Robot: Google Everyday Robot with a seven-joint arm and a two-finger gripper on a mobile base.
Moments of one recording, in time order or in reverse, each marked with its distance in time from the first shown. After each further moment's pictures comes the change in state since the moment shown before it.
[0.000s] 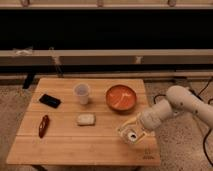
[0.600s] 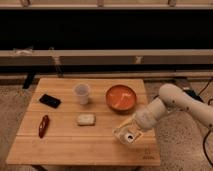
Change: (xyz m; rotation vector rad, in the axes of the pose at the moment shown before) arm -0.002 0.001 0.009 0.041 0.023 -0.023
